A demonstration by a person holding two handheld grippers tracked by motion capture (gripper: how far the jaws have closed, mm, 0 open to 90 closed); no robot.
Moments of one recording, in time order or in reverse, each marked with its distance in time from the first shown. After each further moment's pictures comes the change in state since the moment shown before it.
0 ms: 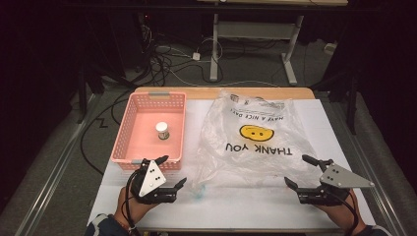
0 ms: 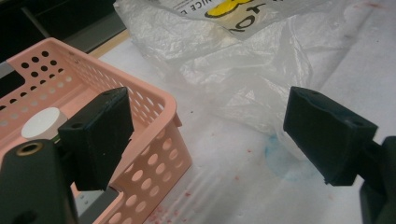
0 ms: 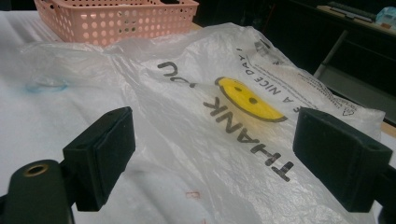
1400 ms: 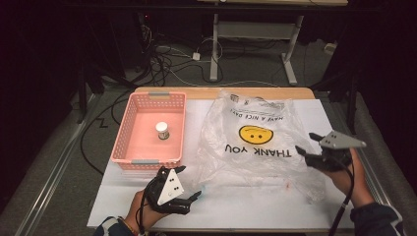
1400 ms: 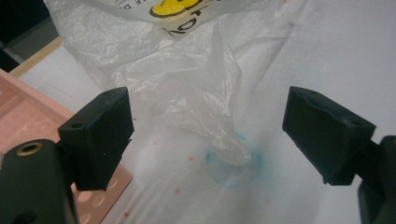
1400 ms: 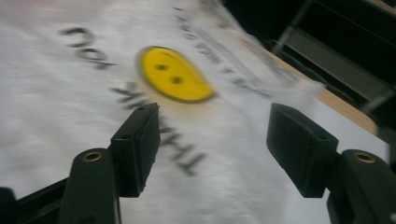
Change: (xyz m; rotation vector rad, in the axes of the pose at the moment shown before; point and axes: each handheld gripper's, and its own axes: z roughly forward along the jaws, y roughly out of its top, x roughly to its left) left arm -0.033 0.012 0.015 0.058 -0.123 0.071; right arm -0.088 0.011 0.041 0.223 -0.177 0.011
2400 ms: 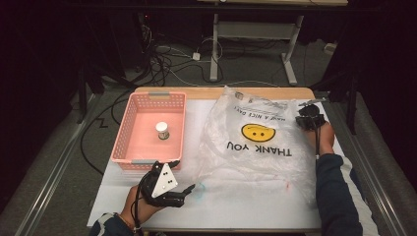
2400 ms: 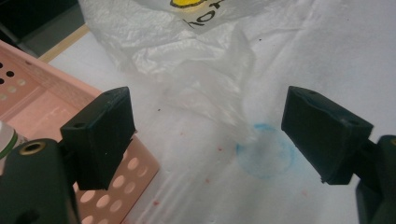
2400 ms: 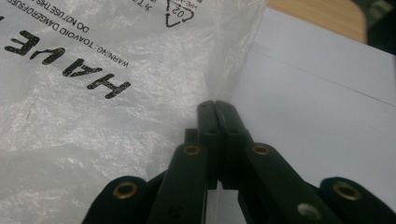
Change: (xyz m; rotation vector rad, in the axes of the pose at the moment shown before) left arm 0.020 -0.008 -0.002 0.008 0.036 -0.009; right arm -0.083 -0.005 0.158 0.364 -0.199 0.267
